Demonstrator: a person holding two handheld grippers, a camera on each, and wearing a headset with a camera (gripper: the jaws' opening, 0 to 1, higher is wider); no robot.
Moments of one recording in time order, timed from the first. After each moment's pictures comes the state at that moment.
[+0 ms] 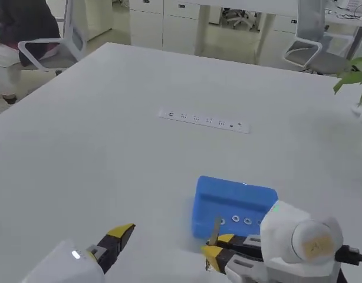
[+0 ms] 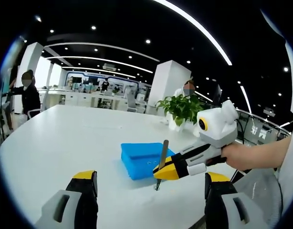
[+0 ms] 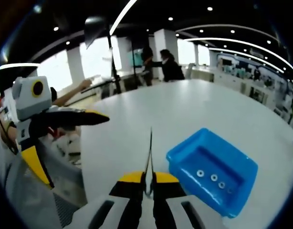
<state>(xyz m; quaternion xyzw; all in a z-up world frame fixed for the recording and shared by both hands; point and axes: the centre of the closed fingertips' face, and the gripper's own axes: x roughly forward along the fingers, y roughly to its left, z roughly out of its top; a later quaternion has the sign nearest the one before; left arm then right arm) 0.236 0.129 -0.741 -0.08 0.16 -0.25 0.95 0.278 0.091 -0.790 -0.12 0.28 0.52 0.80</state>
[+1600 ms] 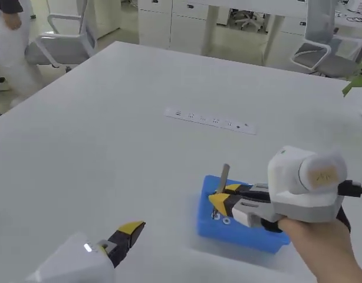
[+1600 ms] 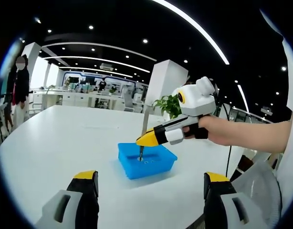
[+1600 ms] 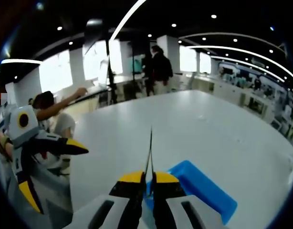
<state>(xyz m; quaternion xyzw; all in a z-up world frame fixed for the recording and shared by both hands) 0.234 0.124 -0.742 -0.08 0.16 -0.26 0.95 0.341 0.106 -0.753 -0.13 0.25 0.52 0.81</state>
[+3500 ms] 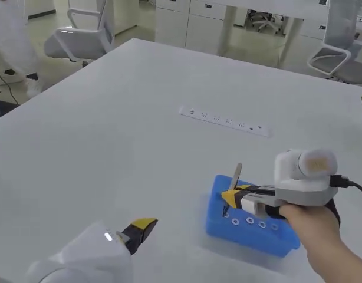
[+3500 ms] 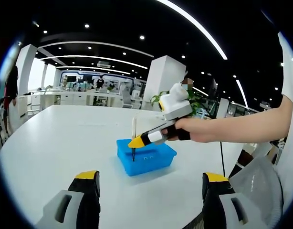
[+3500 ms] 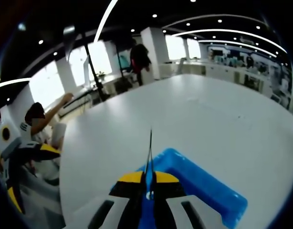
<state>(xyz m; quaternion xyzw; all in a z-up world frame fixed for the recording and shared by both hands) 0.231 0.121 -0.748 -0.06 0.17 -0.27 0.95 0.387 0.100 -0.800 -0.07 0.32 0.49 0.81</state>
